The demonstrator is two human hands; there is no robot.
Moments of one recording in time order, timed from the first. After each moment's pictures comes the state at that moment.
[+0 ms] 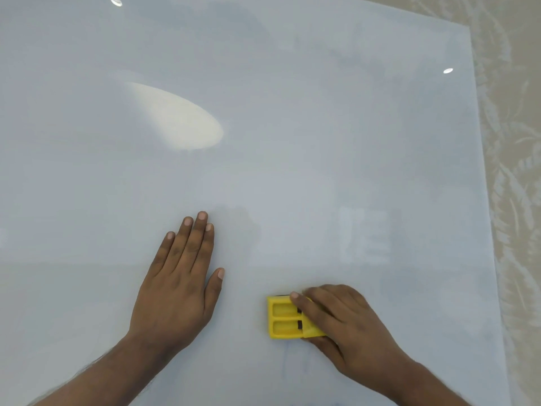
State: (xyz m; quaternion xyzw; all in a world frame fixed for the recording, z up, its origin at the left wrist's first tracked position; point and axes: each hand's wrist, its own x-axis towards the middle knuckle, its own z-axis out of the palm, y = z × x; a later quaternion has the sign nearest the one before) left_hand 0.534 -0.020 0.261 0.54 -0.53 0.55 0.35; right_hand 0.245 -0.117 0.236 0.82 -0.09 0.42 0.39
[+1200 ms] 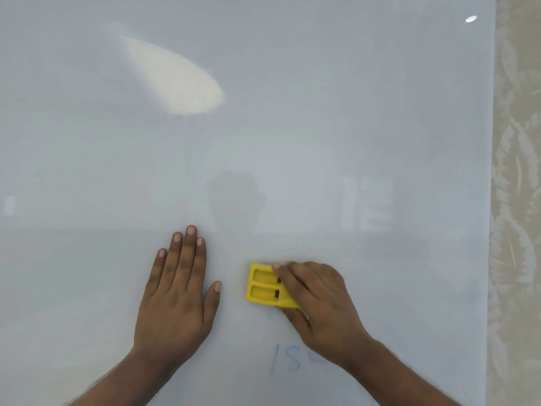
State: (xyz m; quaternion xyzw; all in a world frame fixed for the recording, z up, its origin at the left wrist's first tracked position) left_hand 0.511 -0.025 0.171 0.58 -0.52 0.52 0.36; right_hand 0.264 -0.114 0.185 0.81 -0.10 0.49 0.32
